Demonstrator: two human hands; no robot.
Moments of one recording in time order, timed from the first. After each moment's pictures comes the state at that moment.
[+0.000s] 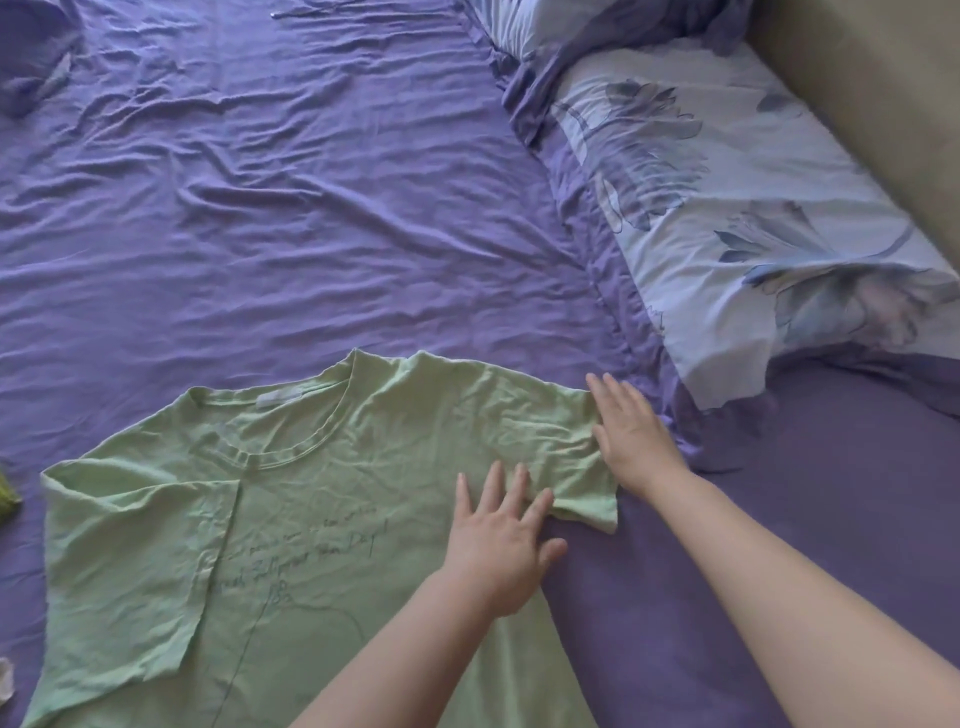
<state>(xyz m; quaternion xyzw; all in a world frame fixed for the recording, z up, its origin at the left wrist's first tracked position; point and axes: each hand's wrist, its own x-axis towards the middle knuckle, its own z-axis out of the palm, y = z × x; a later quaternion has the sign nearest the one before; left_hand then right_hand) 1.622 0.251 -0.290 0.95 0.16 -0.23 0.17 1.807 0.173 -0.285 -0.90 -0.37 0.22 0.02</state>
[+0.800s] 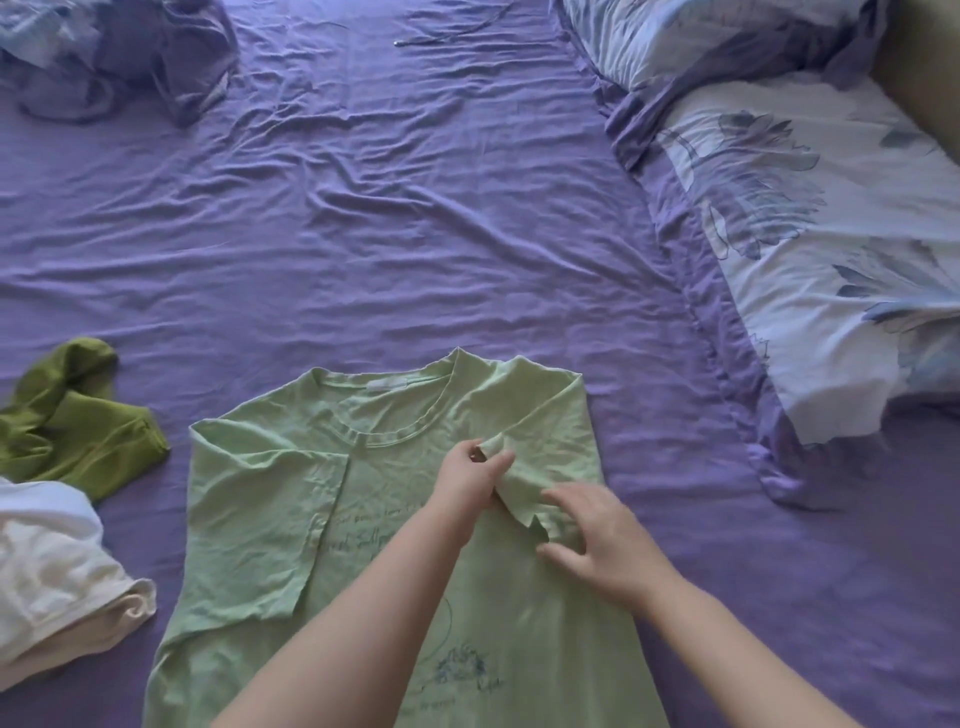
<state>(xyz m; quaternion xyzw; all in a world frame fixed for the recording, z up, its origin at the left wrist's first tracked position) 1.581 0.350 -0.255 0.46 0.54 0.04 0.70 1.672 0.201 -0.265 -0.79 -0.51 0.29 0.16</state>
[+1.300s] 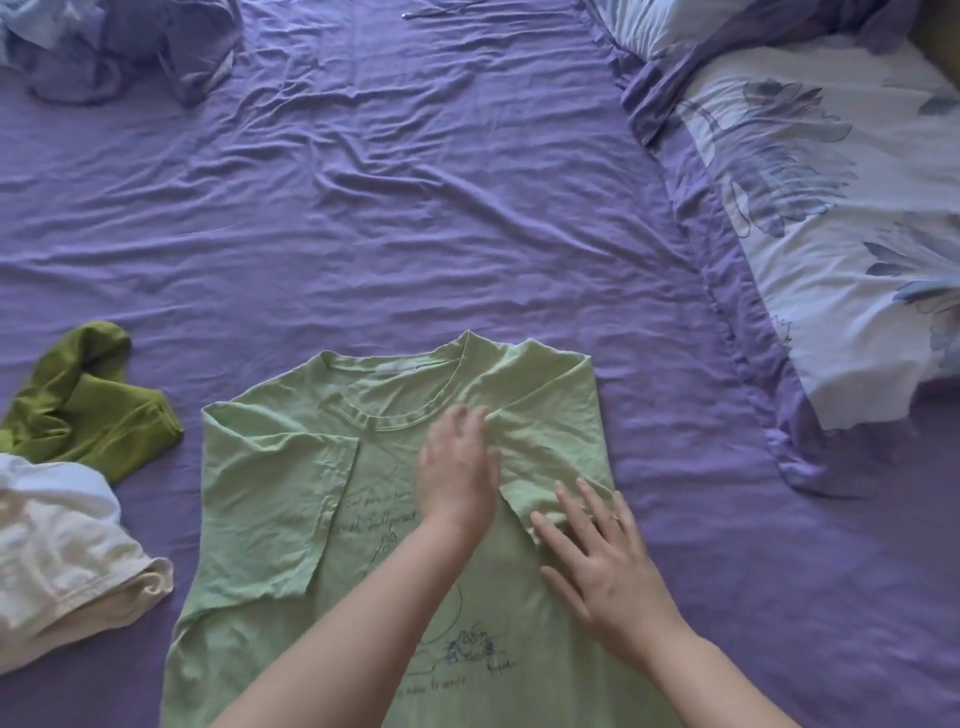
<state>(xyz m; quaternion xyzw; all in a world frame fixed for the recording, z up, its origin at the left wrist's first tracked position) 1.555 0.347 -0.277 0.86 0.45 0.02 0.23 1.635 0.170 -0.296 -0.80 -0.60 0.08 0.06</state>
